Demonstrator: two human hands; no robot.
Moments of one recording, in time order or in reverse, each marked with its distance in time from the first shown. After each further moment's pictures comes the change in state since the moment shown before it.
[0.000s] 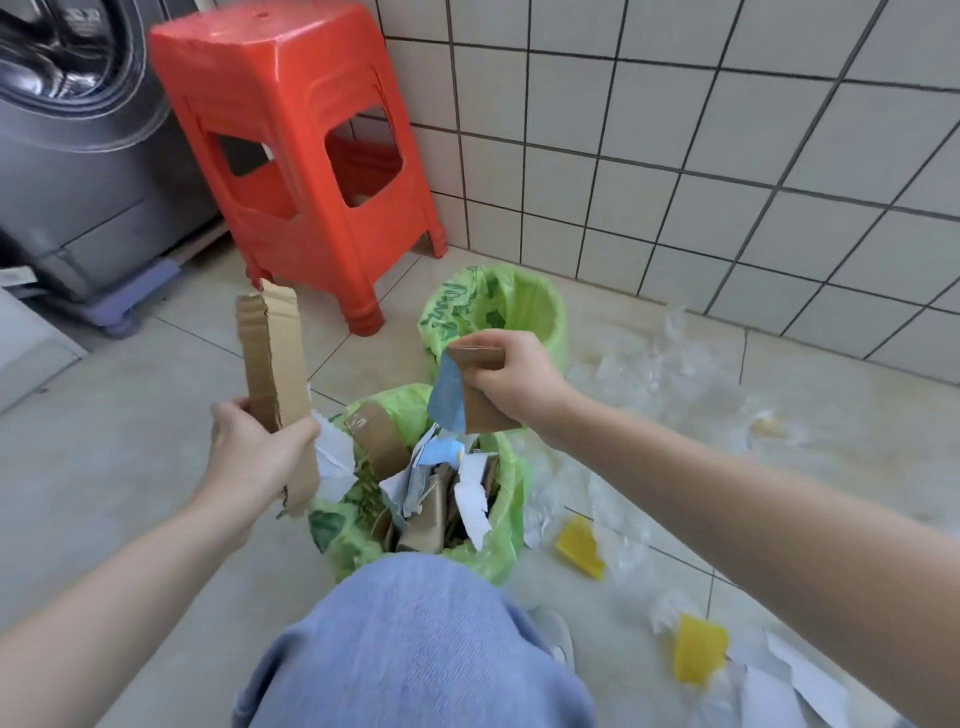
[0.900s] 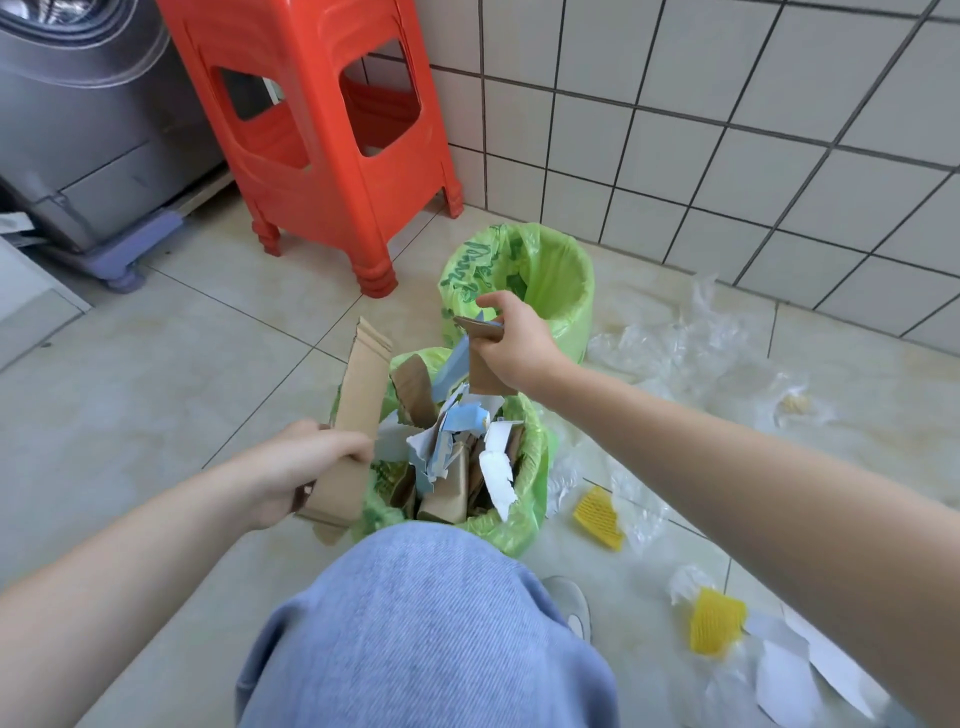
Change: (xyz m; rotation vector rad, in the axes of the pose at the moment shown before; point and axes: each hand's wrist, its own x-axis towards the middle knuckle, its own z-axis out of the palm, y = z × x) left_hand -0.007 -0.016 0.004 0.117 -0.525 -0.313; right_hand 0.038 0.025 0.039 -0.175 0.040 0.092
